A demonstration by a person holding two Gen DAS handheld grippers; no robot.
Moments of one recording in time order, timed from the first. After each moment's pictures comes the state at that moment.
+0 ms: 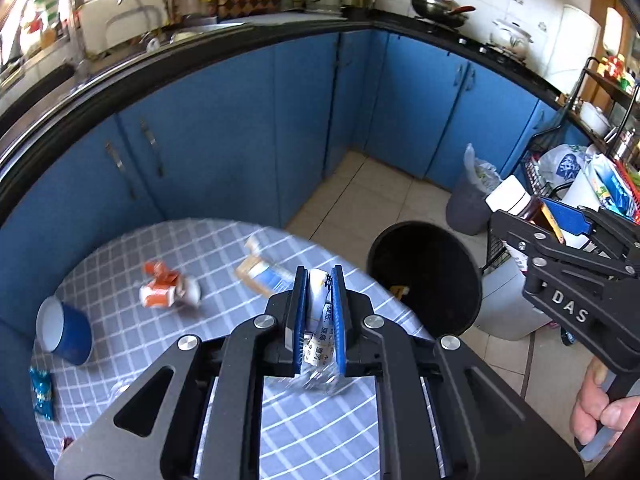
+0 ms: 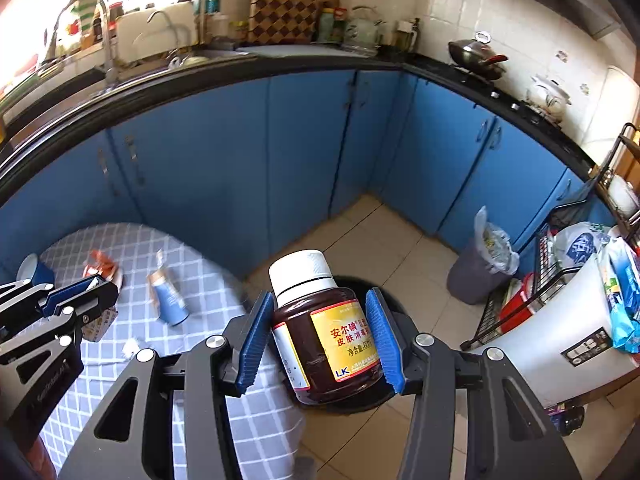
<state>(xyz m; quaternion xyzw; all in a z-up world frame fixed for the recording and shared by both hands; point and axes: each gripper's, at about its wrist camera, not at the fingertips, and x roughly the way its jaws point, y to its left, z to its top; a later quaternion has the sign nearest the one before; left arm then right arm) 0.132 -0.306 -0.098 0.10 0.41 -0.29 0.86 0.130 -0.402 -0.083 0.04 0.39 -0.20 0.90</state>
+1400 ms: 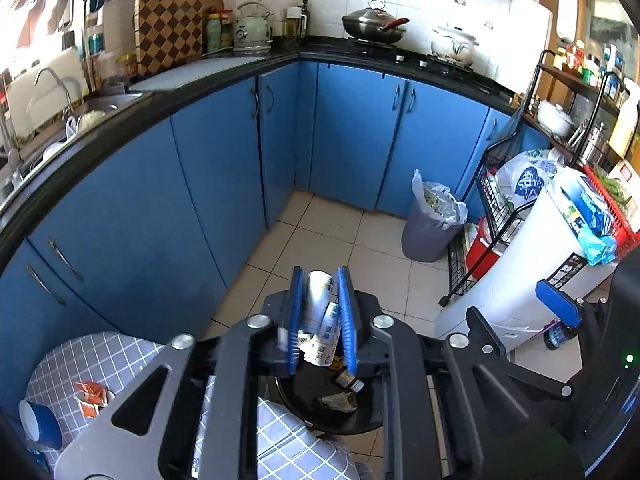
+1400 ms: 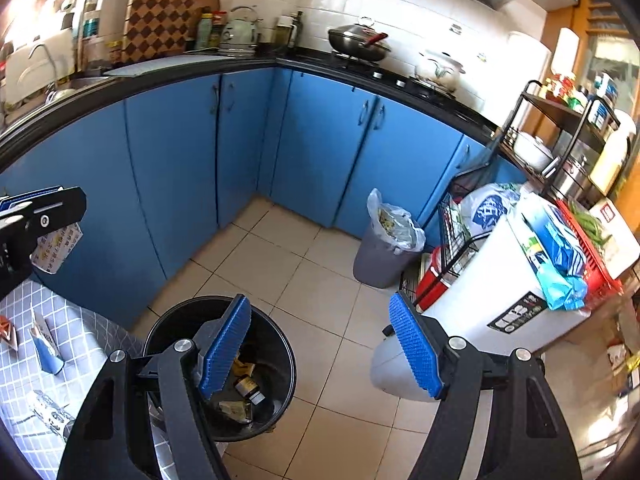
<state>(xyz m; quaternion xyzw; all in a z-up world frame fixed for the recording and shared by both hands) 0.143 -0.455 -0.048 0.13 0.35 -0.36 0.86 0.094 -0.499 -0.088 0.06 0.37 -0.38 0.85</state>
